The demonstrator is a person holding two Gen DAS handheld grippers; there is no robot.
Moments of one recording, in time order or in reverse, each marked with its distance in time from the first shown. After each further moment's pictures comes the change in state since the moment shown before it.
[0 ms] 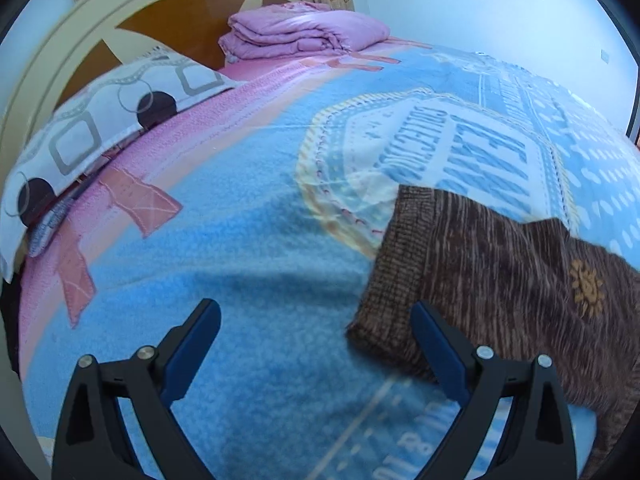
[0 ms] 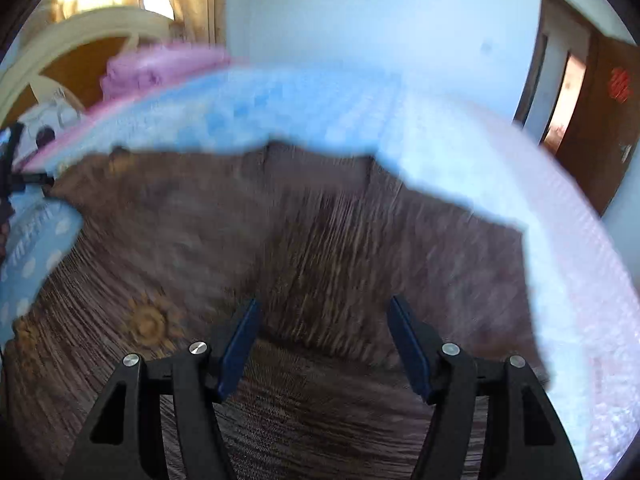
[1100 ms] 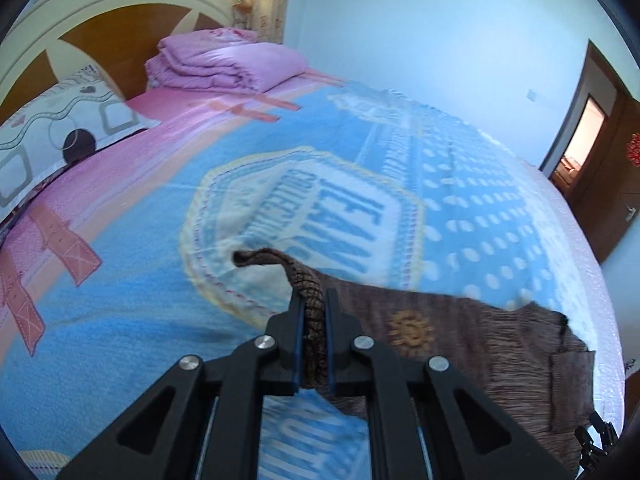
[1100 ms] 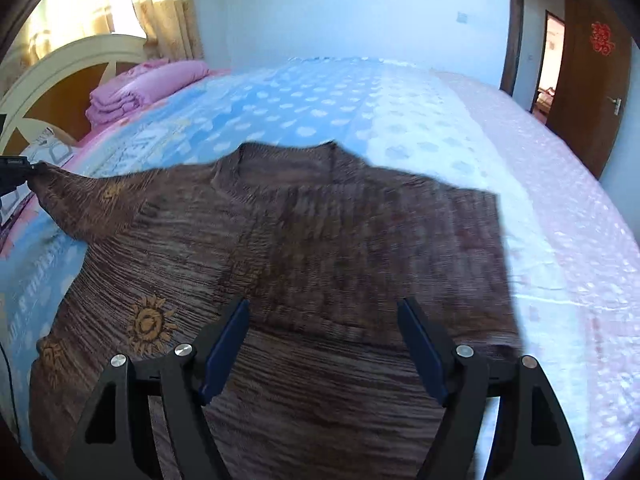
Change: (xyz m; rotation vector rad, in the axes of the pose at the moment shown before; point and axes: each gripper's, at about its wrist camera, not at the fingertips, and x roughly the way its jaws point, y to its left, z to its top) left arm -0.090 -0.038 0.043 -0.002 -0.068 -0.380; right arm -0.057 -0.051 -0.005 0.130 -0.089 0.002
